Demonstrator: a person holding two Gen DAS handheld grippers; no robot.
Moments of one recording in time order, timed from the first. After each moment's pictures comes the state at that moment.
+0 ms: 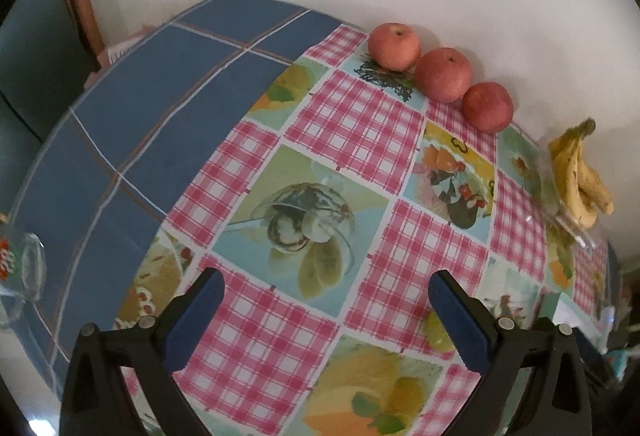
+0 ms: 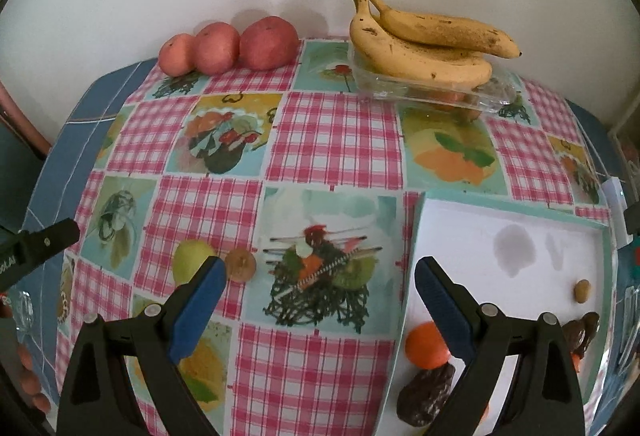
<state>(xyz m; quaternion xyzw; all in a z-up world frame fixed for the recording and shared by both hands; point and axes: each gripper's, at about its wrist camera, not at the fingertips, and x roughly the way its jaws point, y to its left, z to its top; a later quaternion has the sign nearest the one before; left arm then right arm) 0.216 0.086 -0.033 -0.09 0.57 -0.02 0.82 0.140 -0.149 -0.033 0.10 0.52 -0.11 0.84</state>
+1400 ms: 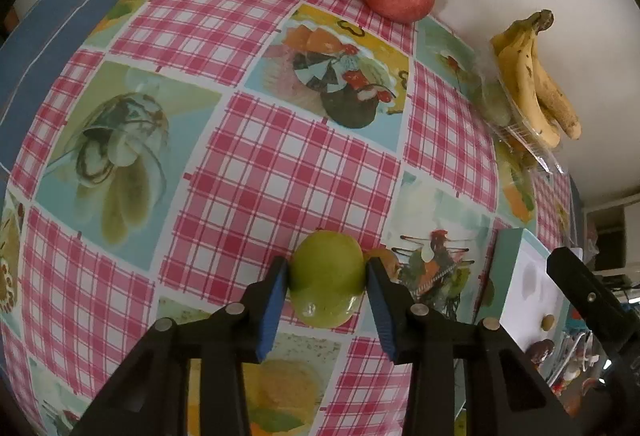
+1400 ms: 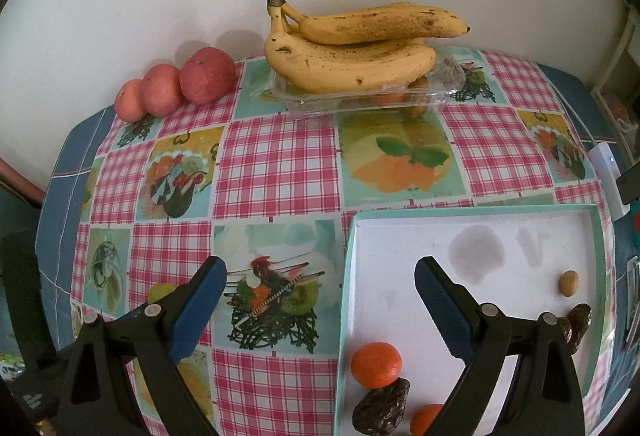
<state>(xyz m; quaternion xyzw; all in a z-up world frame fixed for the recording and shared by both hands) 0.205 -0.017 -0.096 -0.10 0.65 -0.15 0.74 0.136 -0.206 -0.022 0.17 0.52 -0.16 0.82</state>
